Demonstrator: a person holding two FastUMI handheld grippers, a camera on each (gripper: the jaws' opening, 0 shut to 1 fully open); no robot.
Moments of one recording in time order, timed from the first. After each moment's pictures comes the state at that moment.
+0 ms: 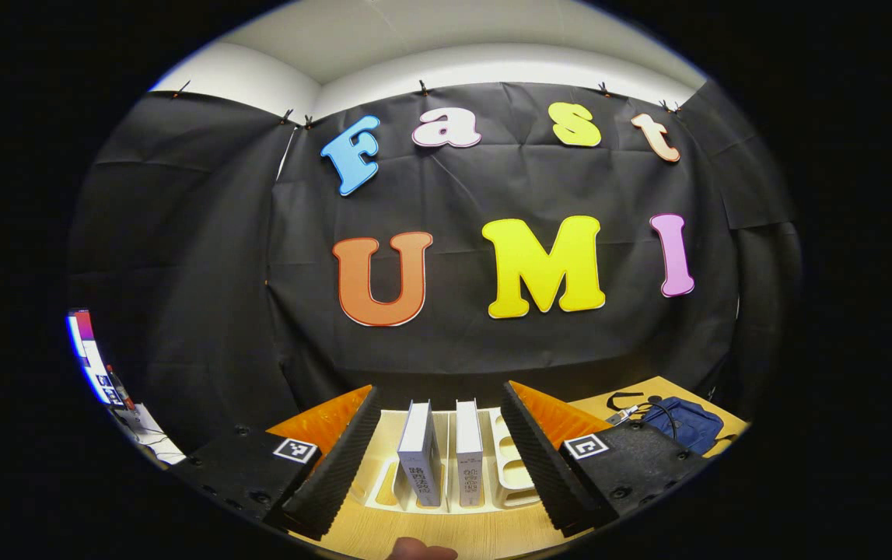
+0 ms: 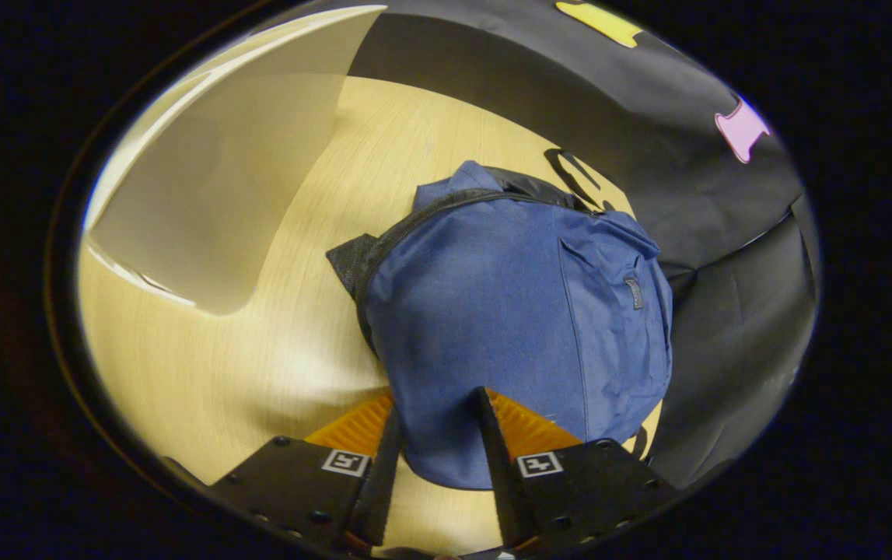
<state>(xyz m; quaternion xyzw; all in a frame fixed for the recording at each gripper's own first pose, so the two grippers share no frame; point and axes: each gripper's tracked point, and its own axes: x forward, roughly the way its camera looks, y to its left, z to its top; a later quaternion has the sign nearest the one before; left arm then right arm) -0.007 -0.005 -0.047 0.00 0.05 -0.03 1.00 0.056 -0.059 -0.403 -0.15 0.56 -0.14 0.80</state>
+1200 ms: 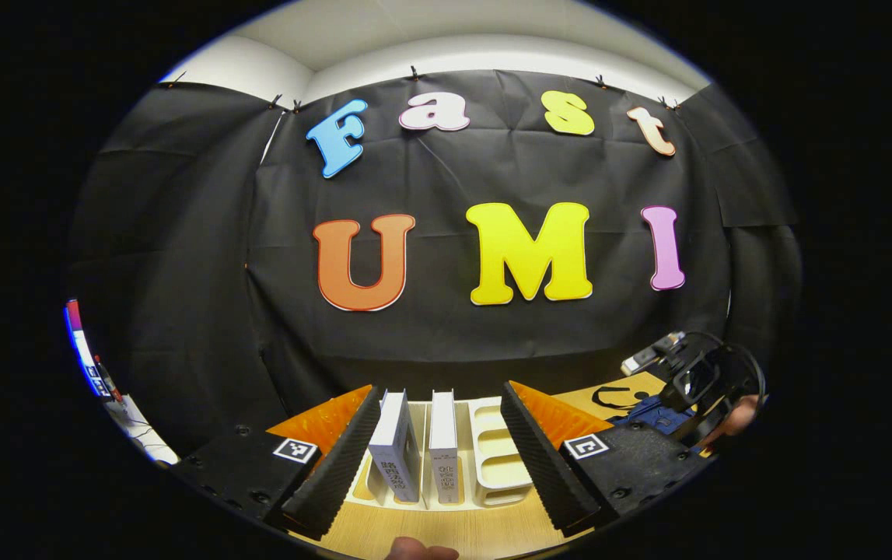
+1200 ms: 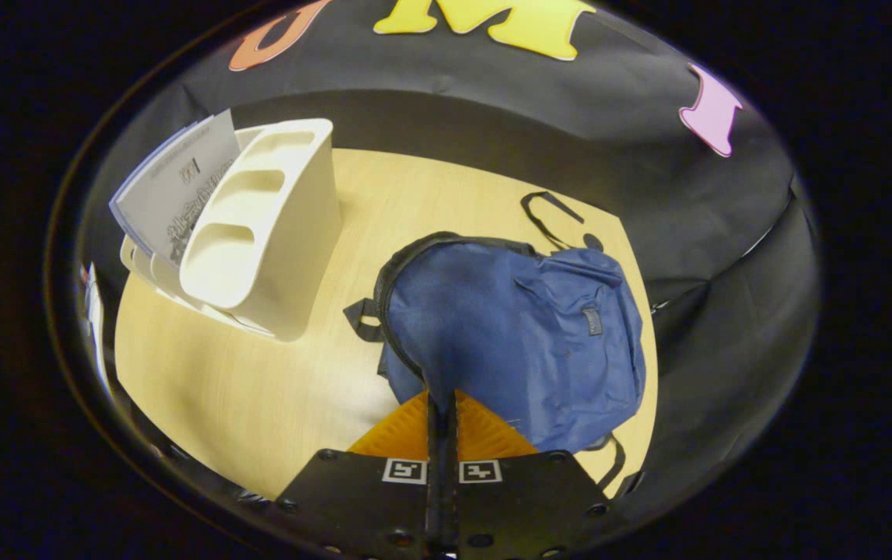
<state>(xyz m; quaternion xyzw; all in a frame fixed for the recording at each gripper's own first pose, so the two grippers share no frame) 0.008 -0.034 -0.067 -0.01 0.08 -0.06 0.99 0.046 -0.099 -0.269 -0.08 0.50 -0.06 0.86</state>
